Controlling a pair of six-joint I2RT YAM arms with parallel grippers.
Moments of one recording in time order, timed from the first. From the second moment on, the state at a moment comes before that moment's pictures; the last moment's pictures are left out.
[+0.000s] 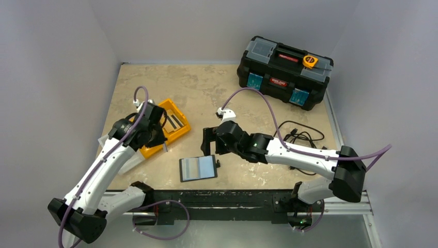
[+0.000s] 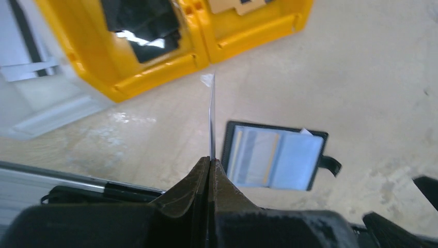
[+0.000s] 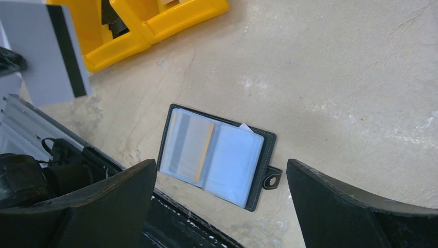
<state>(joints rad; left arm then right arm) -0.46 0.99 1.07 -1.13 -0.23 -0.72 1.10 1.39 1.03 -0.32 0.28 0.75</state>
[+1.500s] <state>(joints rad) -0.11 1.60 1.24 -0.64 0.03 -0.67 1.07 1.20 0.90 -0.43 0.28 0.75</state>
